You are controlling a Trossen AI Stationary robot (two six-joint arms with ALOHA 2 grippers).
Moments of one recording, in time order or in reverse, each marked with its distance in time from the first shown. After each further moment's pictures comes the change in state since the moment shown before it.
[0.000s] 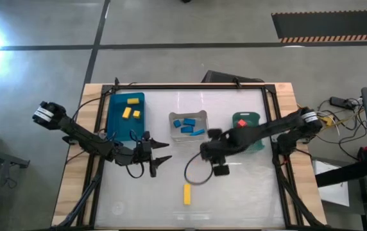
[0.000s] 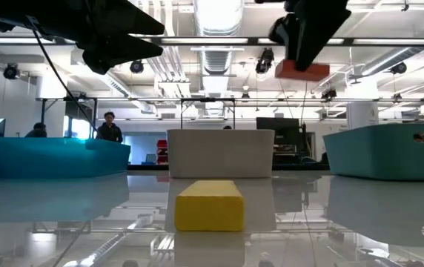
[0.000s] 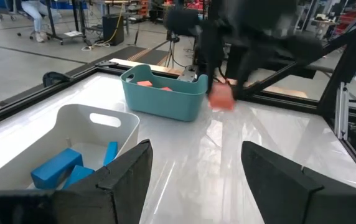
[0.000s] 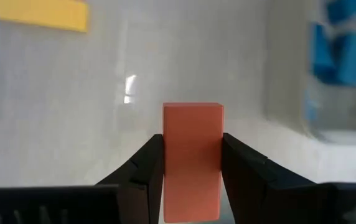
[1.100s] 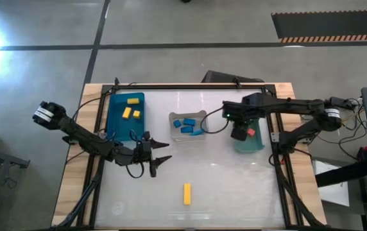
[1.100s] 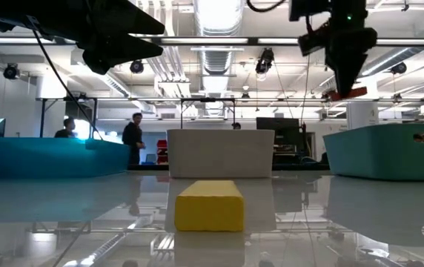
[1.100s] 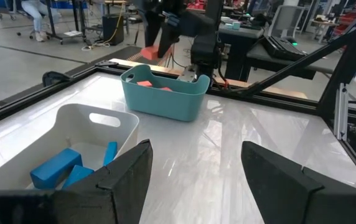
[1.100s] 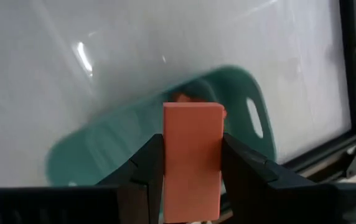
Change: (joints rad) left arm 0.000 0.000 0.000 0.001 0.000 -0.004; right arm -0.420 -0.280 -0.210 -0.306 0.096 0.076
